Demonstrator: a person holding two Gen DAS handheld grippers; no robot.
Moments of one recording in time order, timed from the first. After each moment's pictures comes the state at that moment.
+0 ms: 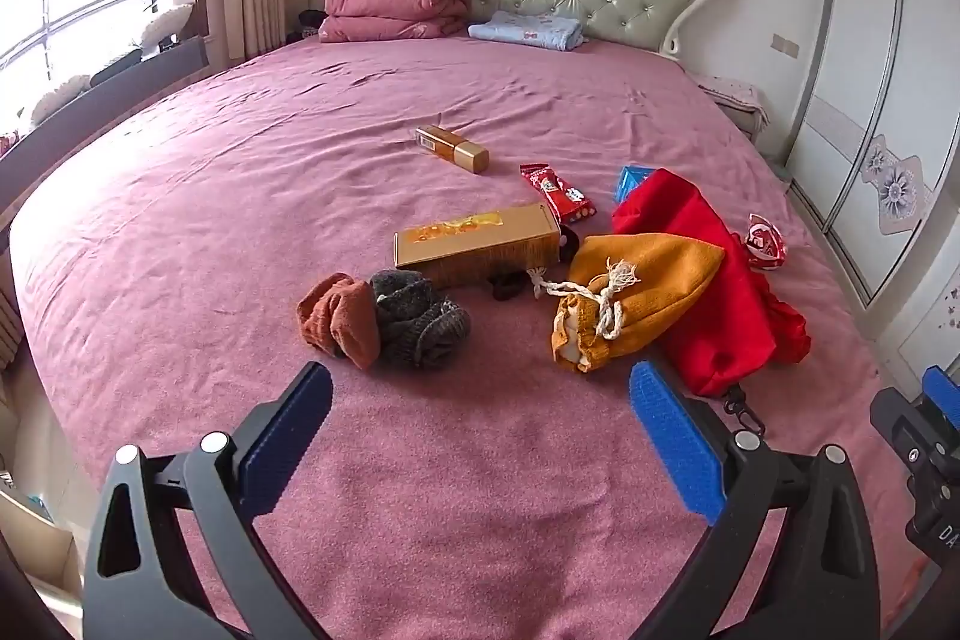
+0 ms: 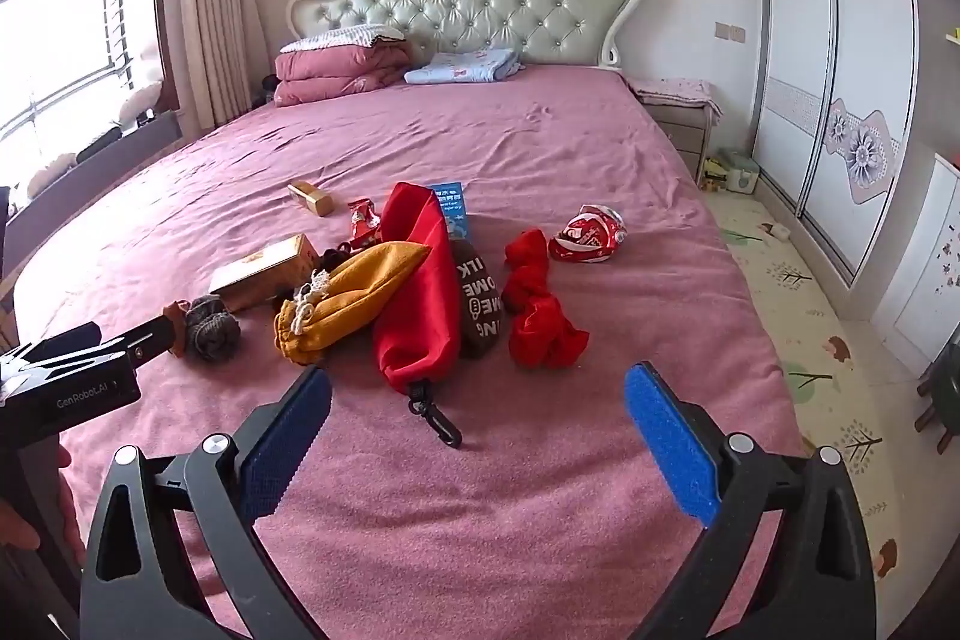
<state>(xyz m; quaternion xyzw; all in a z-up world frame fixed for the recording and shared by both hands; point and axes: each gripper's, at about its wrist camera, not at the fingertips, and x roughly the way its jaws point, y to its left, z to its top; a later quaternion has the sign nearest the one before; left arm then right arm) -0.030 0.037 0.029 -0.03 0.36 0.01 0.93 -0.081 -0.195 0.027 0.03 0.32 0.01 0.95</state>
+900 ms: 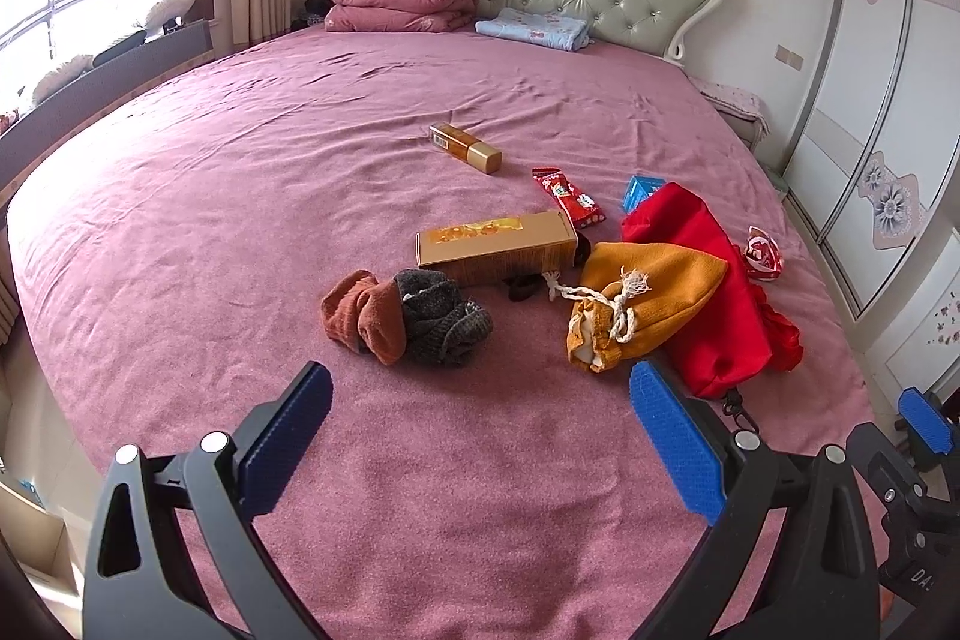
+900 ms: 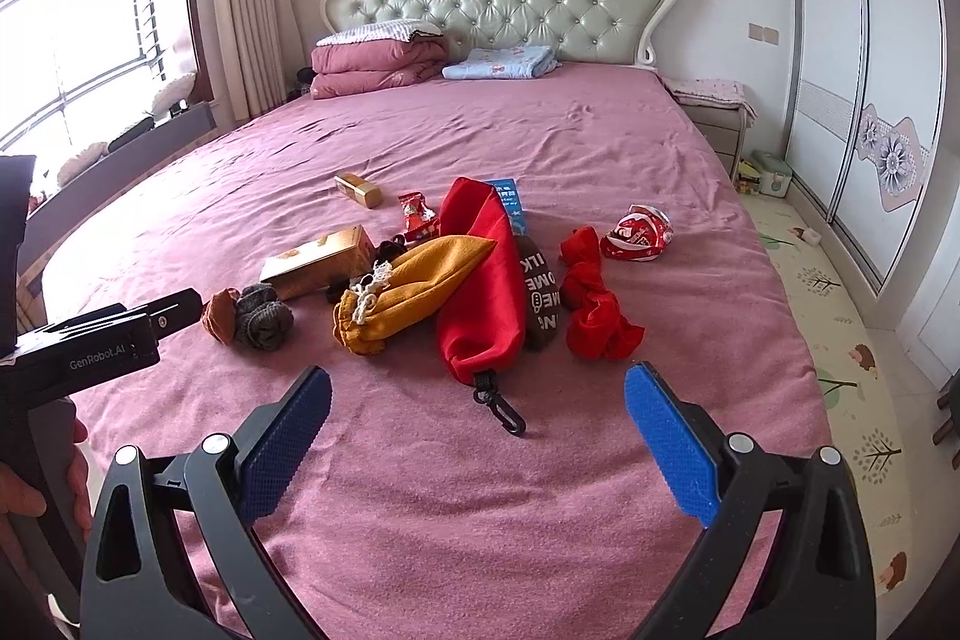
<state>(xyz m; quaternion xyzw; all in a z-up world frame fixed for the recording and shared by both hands) -0.030 0.055 0.036 -0.05 0.37 0.01 0.93 -0.086 -0.172 0.028 0.03 0.32 0.05 0.95</state>
